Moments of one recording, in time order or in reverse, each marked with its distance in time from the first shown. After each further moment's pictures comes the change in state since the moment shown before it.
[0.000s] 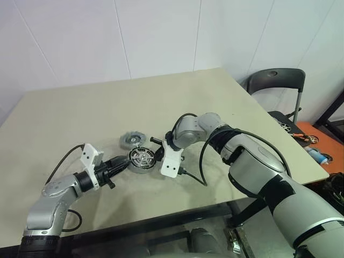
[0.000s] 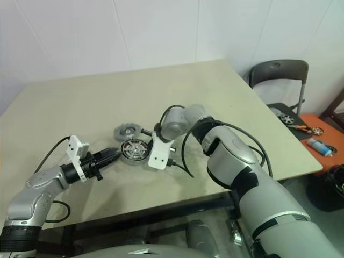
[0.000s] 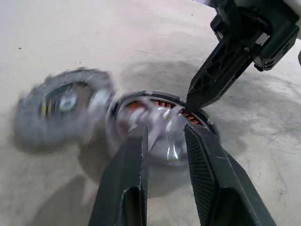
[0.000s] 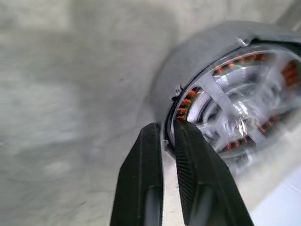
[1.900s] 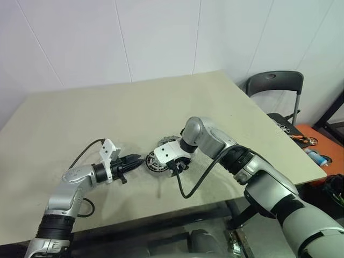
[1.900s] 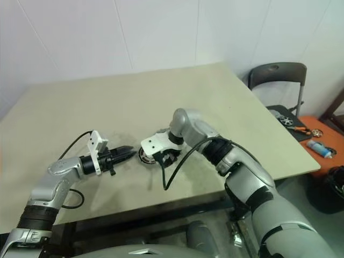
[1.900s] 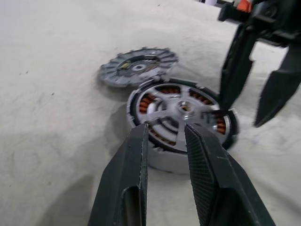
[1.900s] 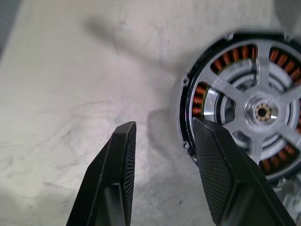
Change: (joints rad) left arm -0.172 -0.026 -0.143 0.194 0.077 -0.055 -0.089; right arm 0.277 -0.143 -0.158 -0.698 0.593 1.237 0.892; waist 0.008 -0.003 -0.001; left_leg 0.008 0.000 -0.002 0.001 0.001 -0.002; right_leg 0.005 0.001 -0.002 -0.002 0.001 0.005
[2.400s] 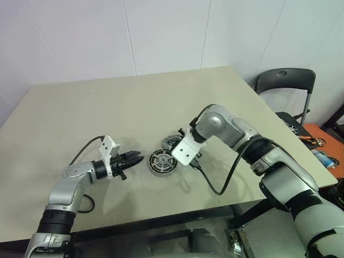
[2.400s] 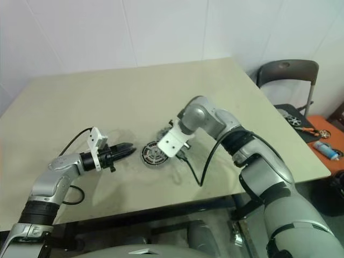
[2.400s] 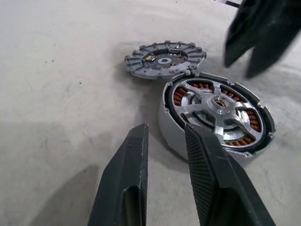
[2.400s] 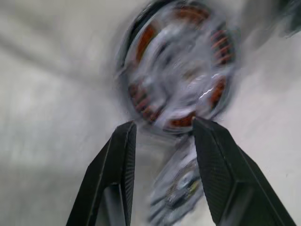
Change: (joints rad) left arm -0.039 0.004 -0.002 0.042 0.010 -0.014 -0.011; right arm -0.038 -0.154 -0.024 0.174 -0.123 -0.785 -0.268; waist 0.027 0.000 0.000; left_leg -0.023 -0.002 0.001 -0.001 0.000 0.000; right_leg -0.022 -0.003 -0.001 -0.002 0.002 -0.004
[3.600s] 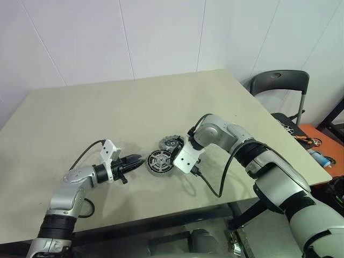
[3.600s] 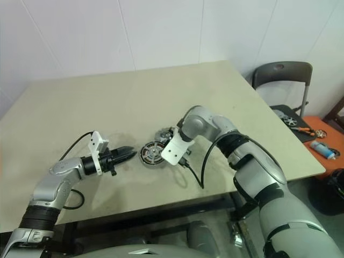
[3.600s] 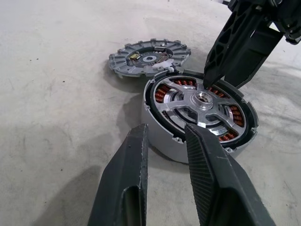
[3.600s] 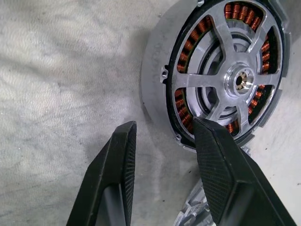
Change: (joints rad) left arm 0.040 -0.017 0.001 -0.024 -0.004 0.001 0.013; right arm 0.013 0.065 0.001 0.136 -0.086 -0.136 -0.081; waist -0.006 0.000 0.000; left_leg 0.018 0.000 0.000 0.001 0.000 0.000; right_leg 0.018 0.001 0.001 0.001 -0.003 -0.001
